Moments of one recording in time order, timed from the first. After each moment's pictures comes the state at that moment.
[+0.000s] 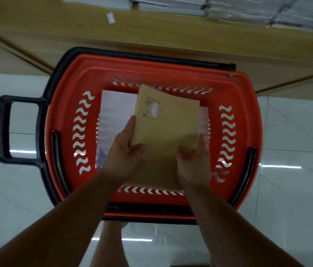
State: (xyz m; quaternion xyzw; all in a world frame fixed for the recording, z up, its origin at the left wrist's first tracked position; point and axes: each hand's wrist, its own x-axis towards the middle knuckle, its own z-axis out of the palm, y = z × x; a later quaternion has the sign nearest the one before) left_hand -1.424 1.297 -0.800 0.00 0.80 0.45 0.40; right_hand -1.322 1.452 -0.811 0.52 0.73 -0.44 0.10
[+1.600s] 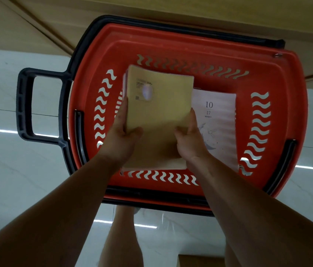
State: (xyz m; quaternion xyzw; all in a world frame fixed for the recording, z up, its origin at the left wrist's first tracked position) left_hand -1.442 1.243 -0.814 -0.09 0.75 0.51 0.40; right_hand -1.367 1.422 -0.849 0.44 0.68 -0.55 0.20
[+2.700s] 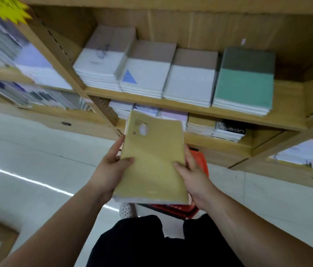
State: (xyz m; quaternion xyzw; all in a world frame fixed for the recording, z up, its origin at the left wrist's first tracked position) left_hand -1.361 1.297 -0.283 -0.16 0.70 0.65 0.25; right_hand -1.299 1.516 -0.355 0.26 0.59 -0.75 0.16
